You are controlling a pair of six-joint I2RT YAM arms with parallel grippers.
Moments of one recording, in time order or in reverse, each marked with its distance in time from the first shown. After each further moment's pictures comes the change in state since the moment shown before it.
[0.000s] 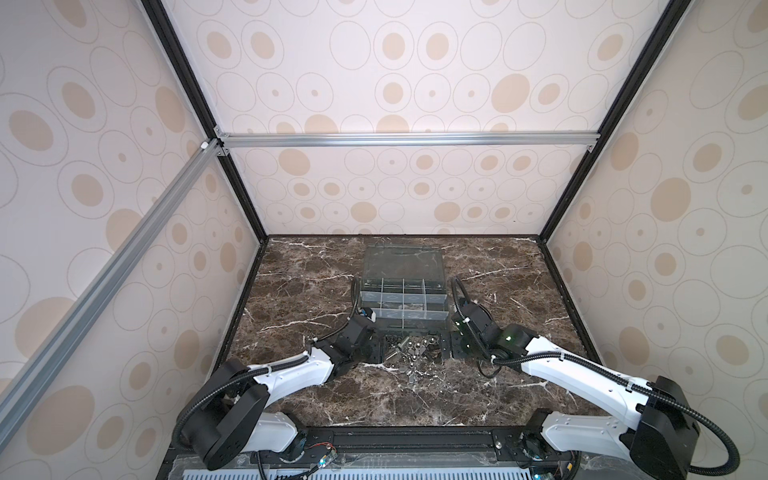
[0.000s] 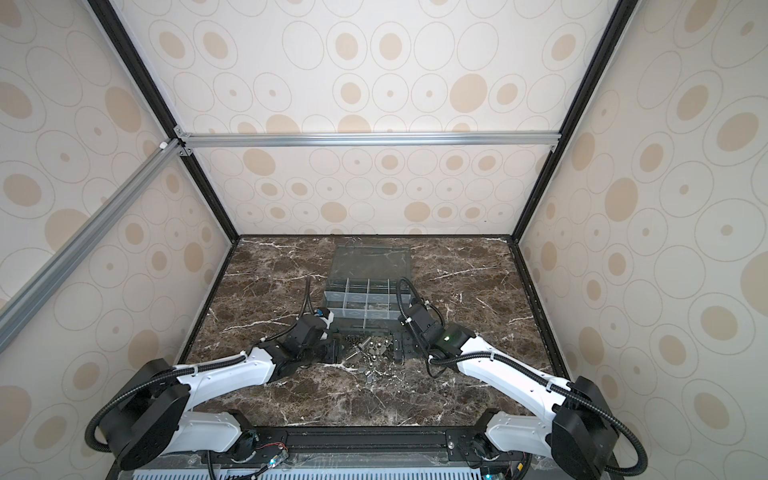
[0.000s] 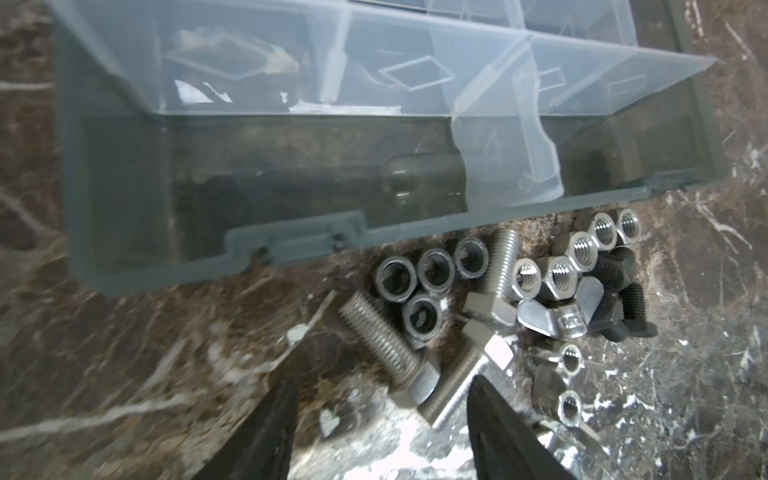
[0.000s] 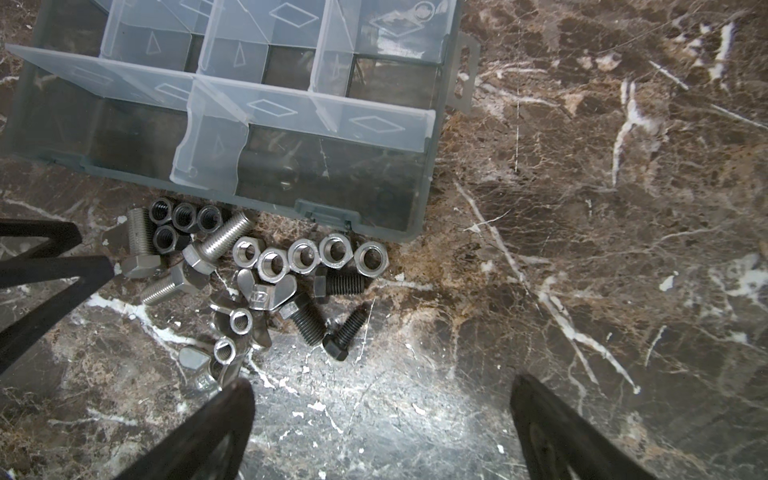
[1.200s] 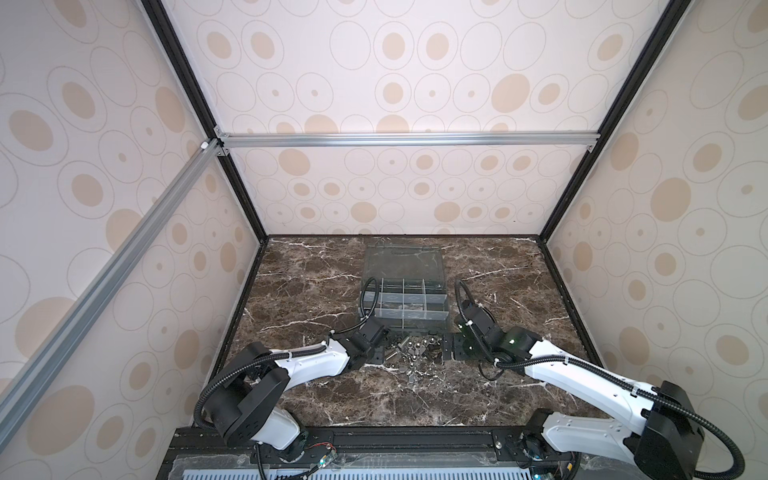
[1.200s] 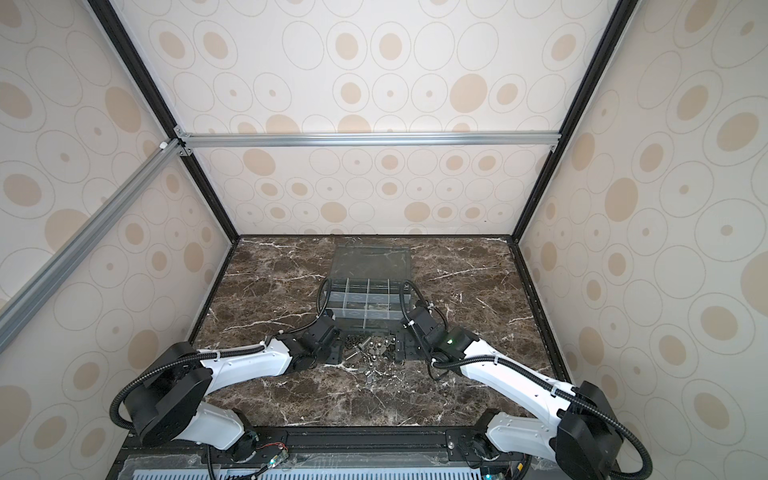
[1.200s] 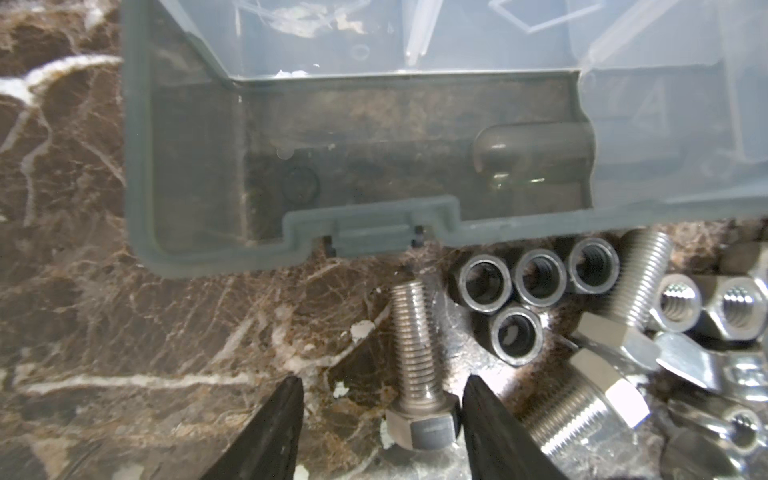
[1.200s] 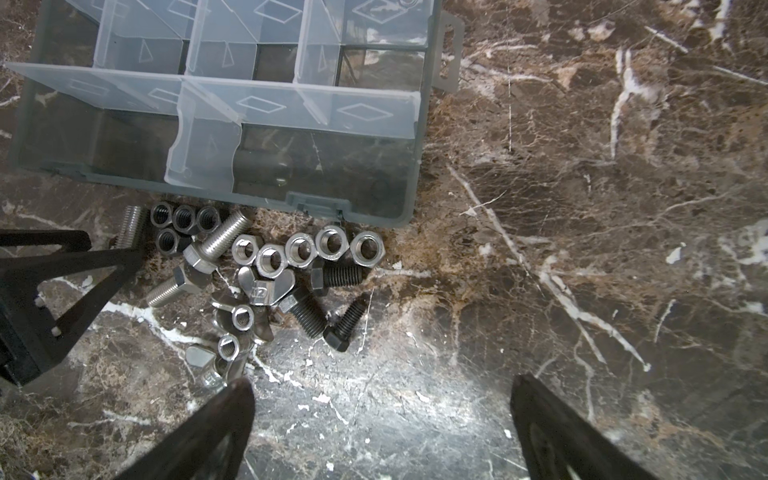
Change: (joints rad) left arm -0.057 0.106 0.085 -0.179 -0.211 -0.041; right arm 0.000 -0.032 -0.026 -0.006 -0.004 0.065
